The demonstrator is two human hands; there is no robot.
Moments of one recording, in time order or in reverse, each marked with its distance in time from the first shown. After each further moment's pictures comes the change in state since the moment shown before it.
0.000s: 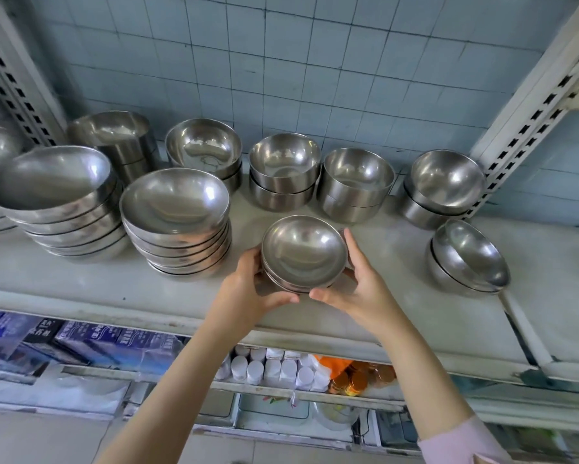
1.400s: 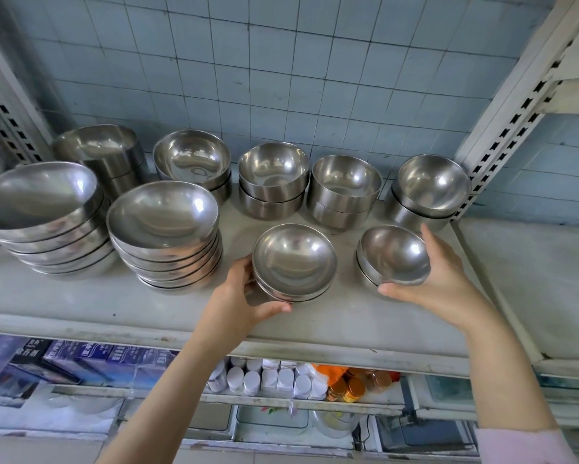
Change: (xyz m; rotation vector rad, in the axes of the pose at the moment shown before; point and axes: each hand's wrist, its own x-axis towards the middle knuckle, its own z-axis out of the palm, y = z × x) left_hand 0.001 0.000 -0.002 -0.018 -0.004 0.004; right_hand -0.015 -0.002 -0.102 -0.332 0.191 0.223
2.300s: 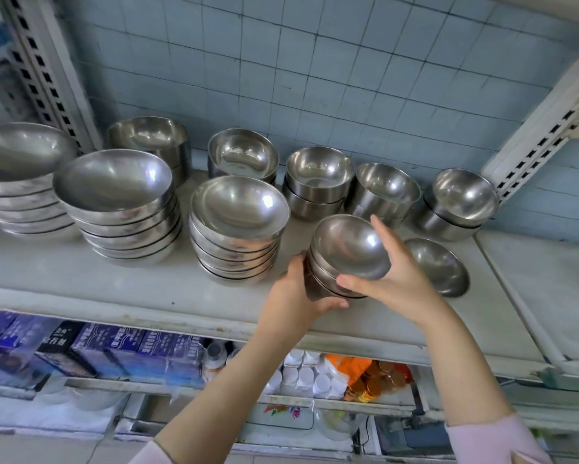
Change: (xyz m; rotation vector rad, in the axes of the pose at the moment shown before) left_hand 0.003 -0.005 0.000 0.056 -0.008 -0.010; right_hand -0.021 -0.094 0.098 0.042 -0.028 -0.193
